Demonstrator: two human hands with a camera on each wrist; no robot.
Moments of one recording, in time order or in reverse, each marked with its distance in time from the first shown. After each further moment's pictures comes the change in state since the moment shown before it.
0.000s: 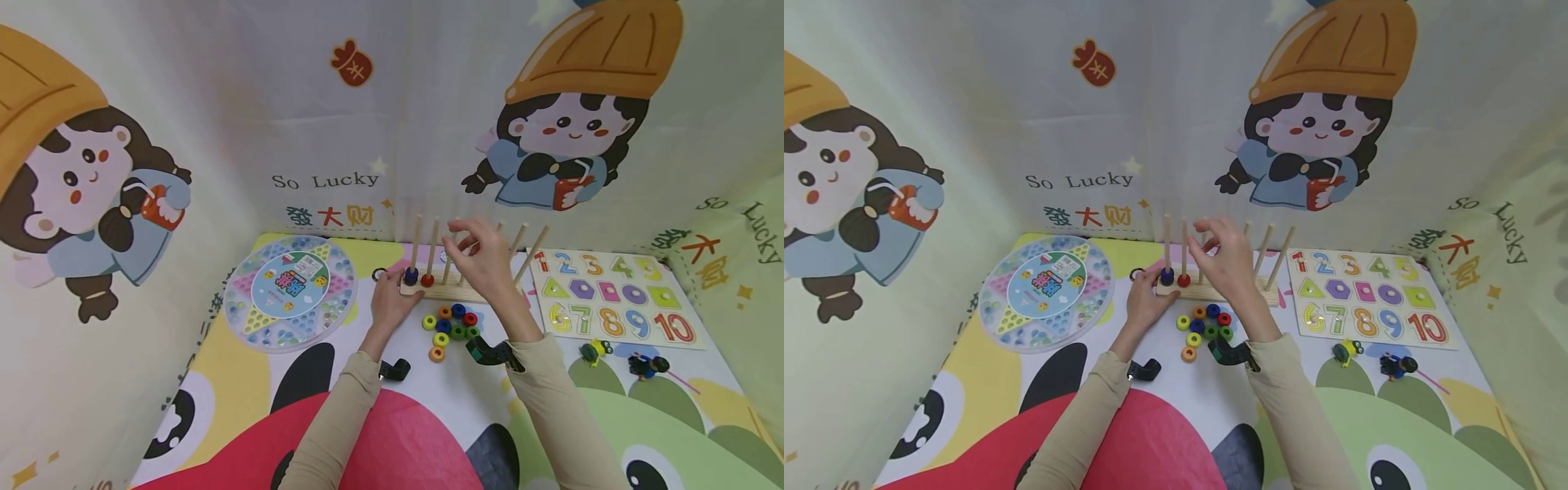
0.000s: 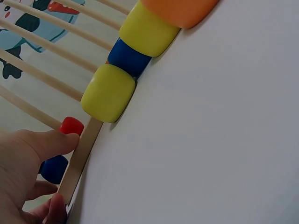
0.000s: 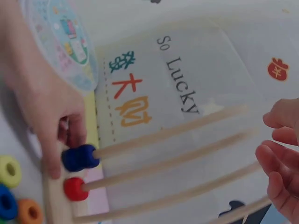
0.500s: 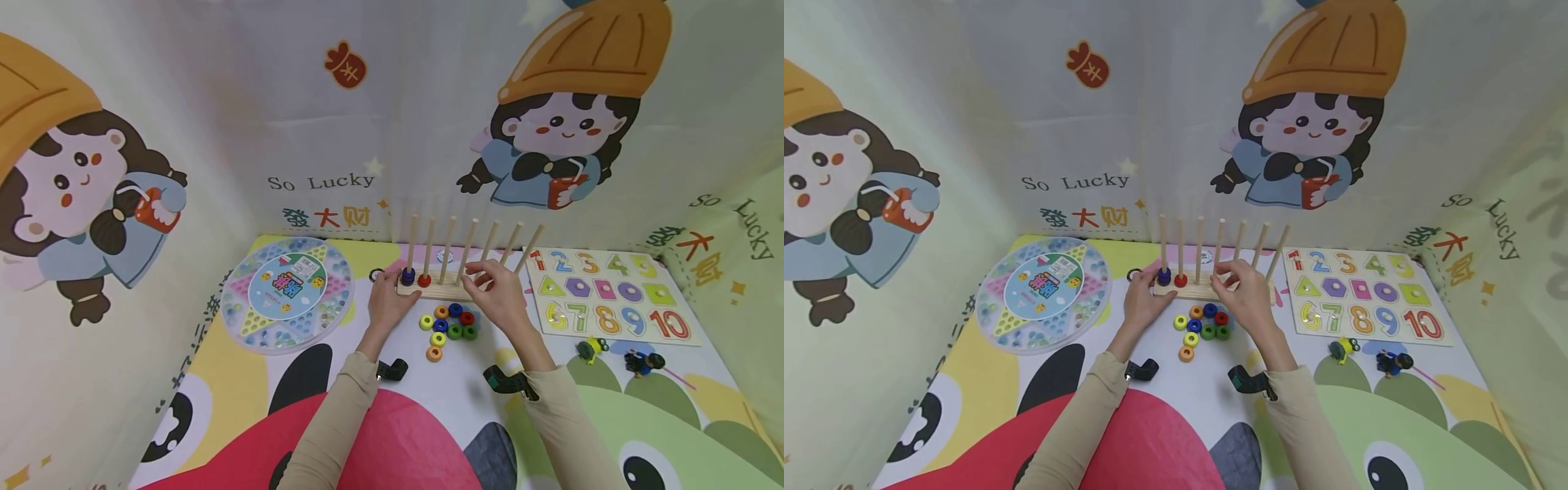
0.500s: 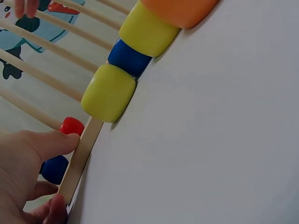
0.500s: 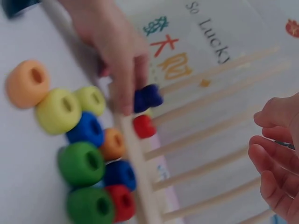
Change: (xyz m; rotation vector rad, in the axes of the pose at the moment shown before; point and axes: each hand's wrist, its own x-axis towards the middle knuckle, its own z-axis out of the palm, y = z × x) left_hand 0.000 -0.001 0.002 -0.026 0.010 0.007; right_hand -0.064 0.044 -0.012 -0.039 -0.127 0.221
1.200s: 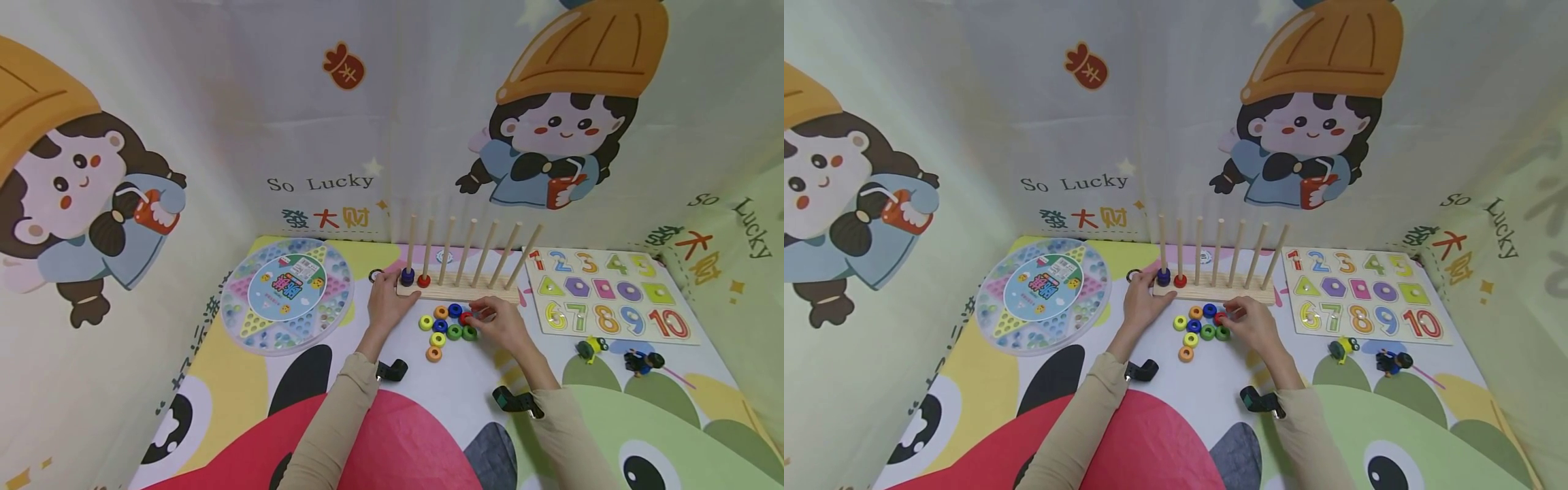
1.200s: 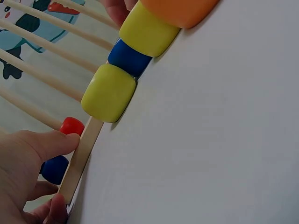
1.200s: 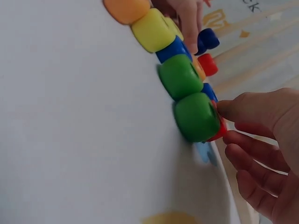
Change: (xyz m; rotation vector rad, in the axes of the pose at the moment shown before) left_hand 0.000 0.001 0.000 0.000 -0.016 -0.021; right_hand -0.044 0.058 0.012 0.014 -0.309 0.228
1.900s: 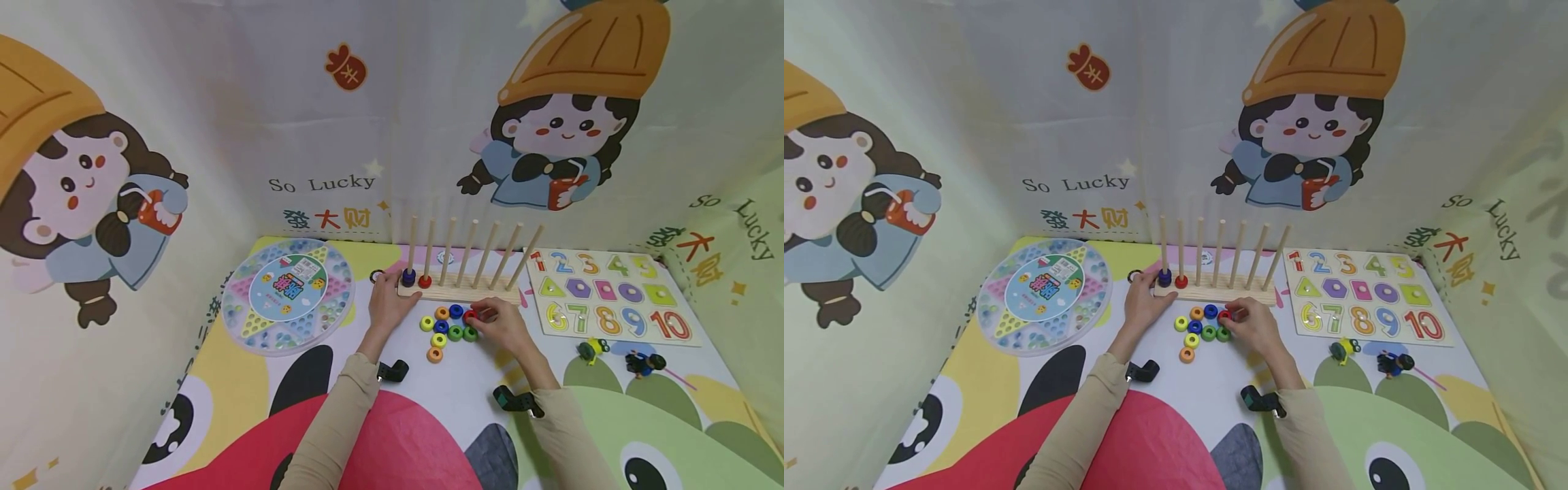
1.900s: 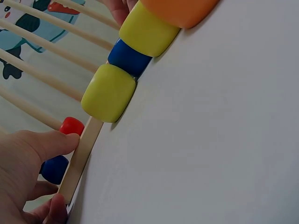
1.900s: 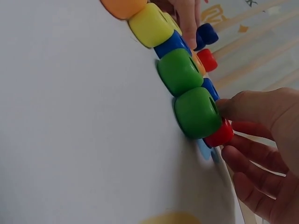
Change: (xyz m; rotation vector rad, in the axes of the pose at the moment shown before) left_hand -0.003 0.005 -0.004 -0.014 0.007 0.004; right_hand 0.003 0.007 0.003 0.015 -0.012 0.051
